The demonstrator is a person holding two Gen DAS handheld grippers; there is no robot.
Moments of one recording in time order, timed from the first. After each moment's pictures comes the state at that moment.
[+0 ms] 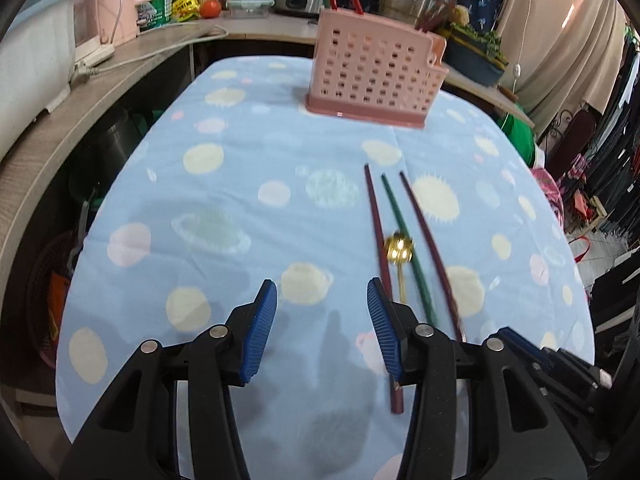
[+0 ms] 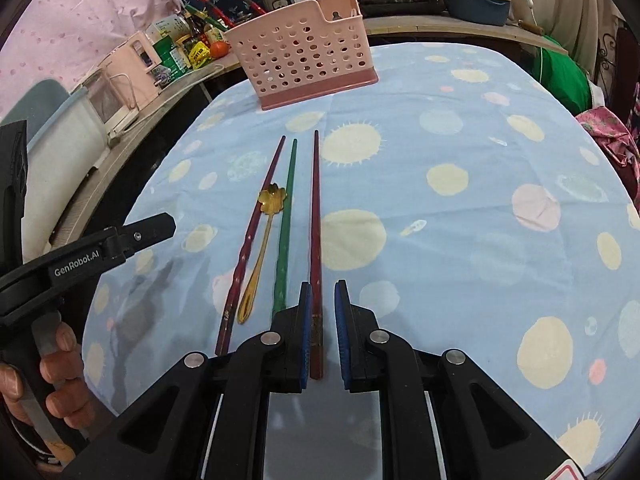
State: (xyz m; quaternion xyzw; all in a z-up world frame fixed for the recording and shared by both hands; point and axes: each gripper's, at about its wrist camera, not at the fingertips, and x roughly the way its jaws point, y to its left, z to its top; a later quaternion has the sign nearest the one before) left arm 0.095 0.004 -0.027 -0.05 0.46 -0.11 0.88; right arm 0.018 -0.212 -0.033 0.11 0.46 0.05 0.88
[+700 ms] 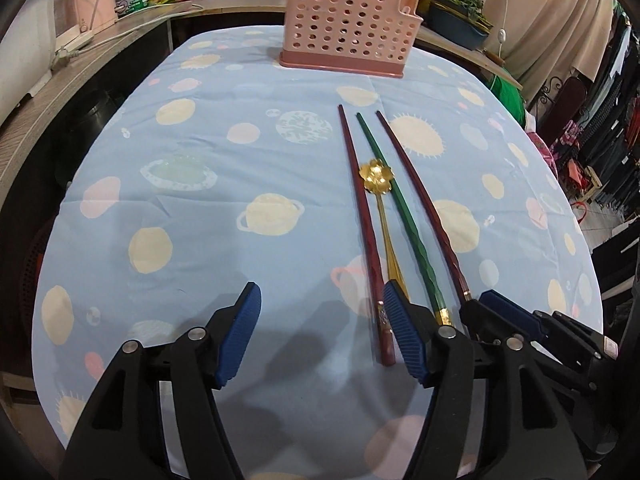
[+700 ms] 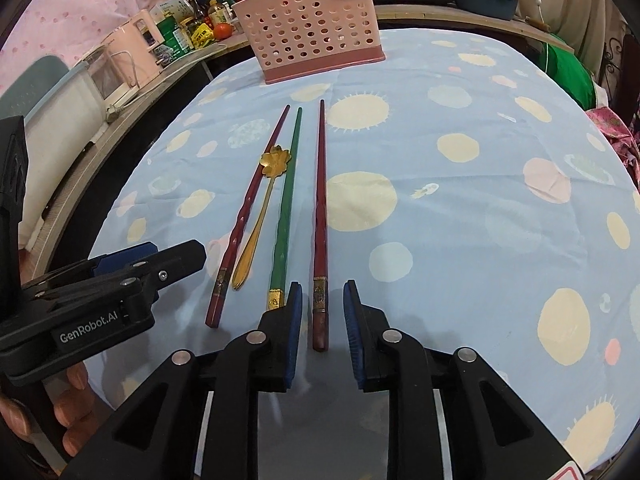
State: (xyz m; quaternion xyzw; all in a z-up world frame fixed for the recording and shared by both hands) left arm 0.069 -0.016 -0.053 -0.02 0.49 -0.13 0.86; right arm 0.009 -0.199 -0.050 0.10 0.48 0.05 0.87
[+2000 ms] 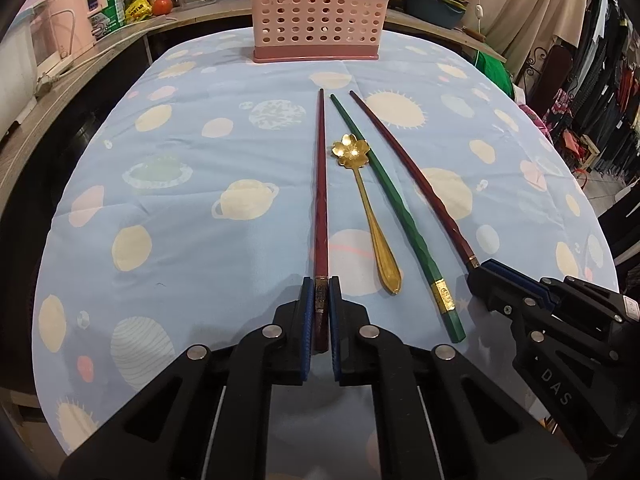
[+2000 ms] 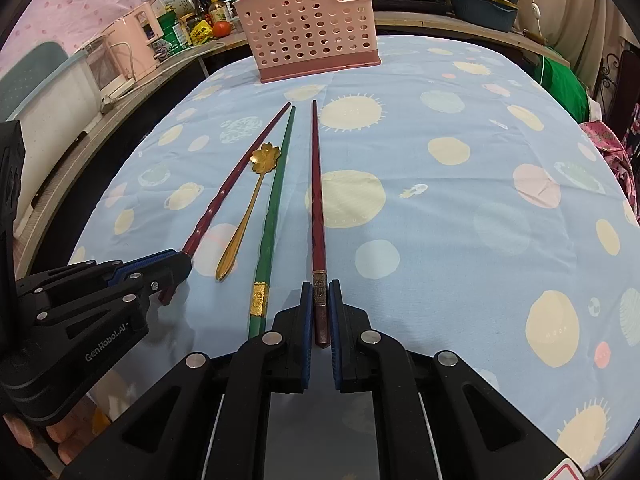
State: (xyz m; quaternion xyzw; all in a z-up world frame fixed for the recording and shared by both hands) left arm 0.059 -0.032 -0.063 0.03 0.48 -0.15 0.86; right arm 0.005 -0.199 -0.053 0.07 0.47 0.04 0.88
